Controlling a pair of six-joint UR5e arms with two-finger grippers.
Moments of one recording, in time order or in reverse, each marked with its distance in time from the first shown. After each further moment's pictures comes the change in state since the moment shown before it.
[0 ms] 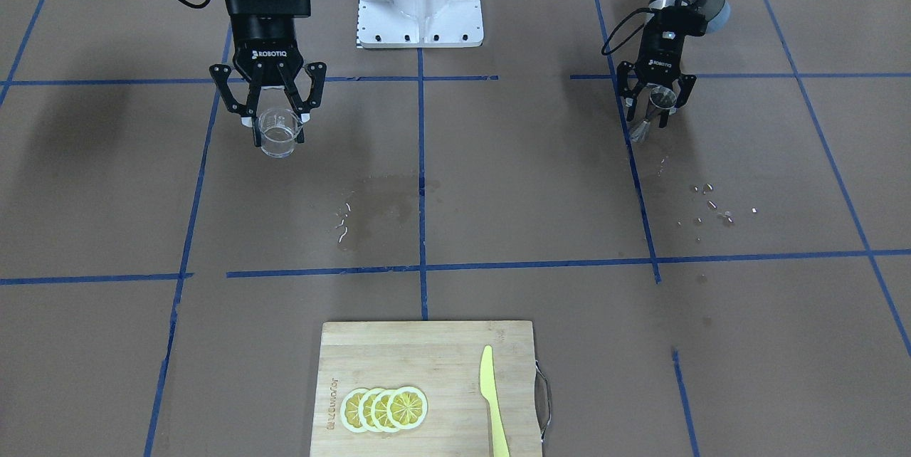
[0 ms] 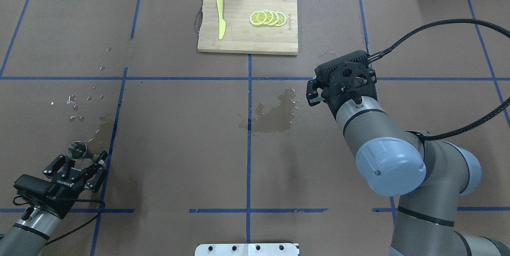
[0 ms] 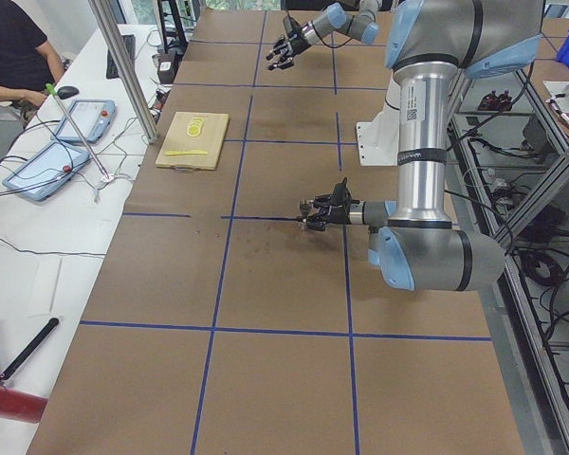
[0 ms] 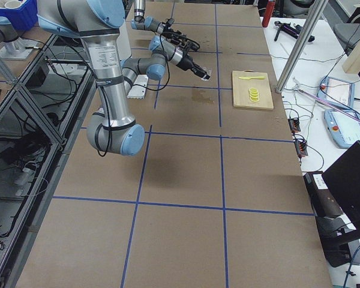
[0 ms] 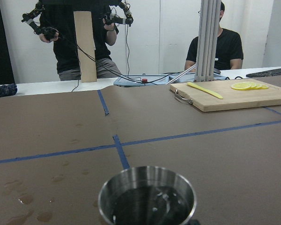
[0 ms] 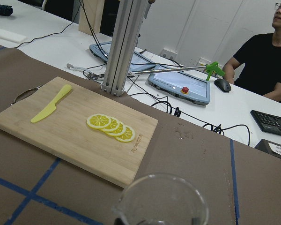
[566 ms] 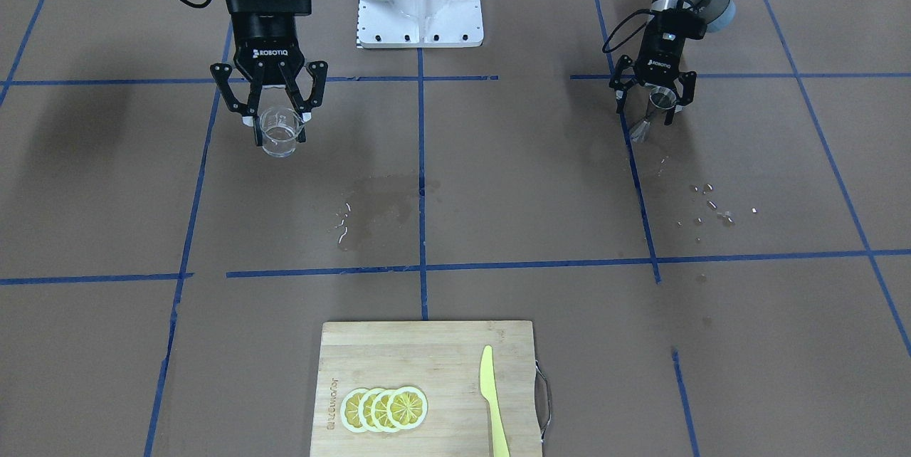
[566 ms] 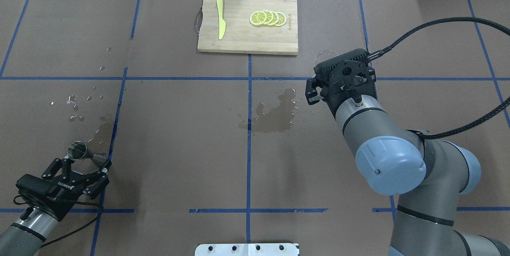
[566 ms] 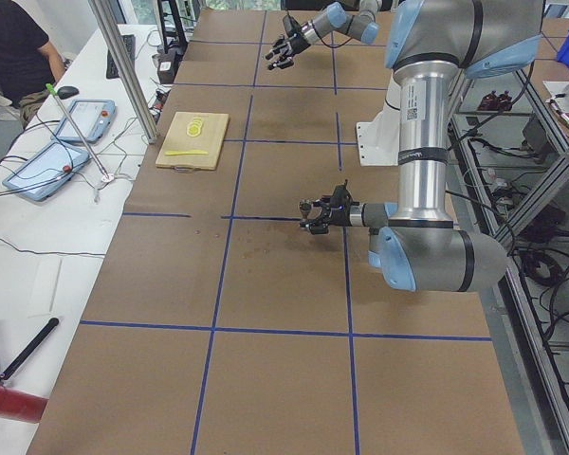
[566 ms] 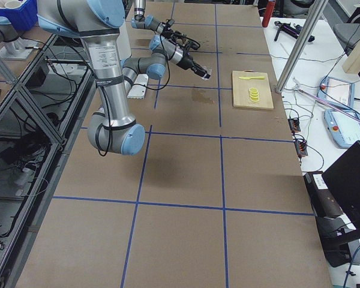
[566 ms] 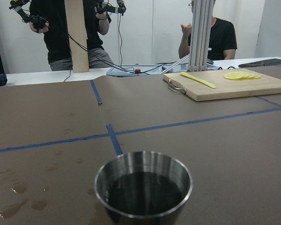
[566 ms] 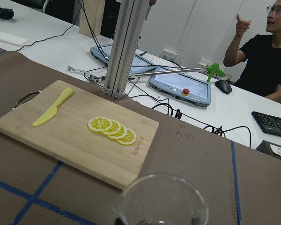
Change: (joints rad) left arm 0.001 0.032 -0.013 0.002 -0.098 0.004; right arm 0.003 0.005 0.002 0.000 0.001 0.000
